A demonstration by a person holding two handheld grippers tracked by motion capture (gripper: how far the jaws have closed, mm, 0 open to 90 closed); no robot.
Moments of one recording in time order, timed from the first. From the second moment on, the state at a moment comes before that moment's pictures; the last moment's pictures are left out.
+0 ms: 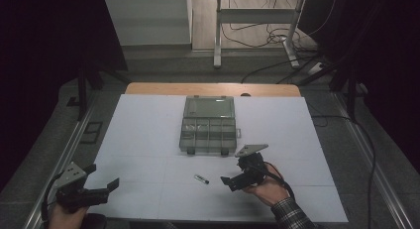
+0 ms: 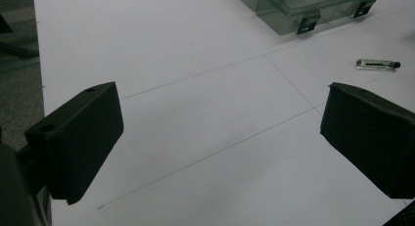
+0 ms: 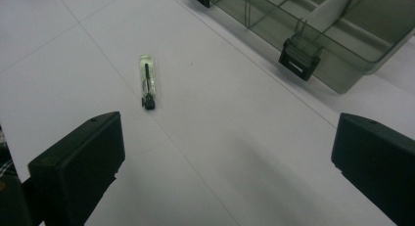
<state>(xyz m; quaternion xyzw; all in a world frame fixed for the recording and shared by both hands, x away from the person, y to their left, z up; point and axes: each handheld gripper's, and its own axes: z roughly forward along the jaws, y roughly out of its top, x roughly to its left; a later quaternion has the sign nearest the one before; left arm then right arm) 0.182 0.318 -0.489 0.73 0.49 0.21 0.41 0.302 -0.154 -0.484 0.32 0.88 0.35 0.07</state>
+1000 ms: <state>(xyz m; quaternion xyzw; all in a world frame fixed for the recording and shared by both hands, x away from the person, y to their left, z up) 0.183 0.317 -0.489 0.73 0.49 0.21 0.41 0.312 -0.100 -0.494 0.26 0.92 0.29 0.04</state>
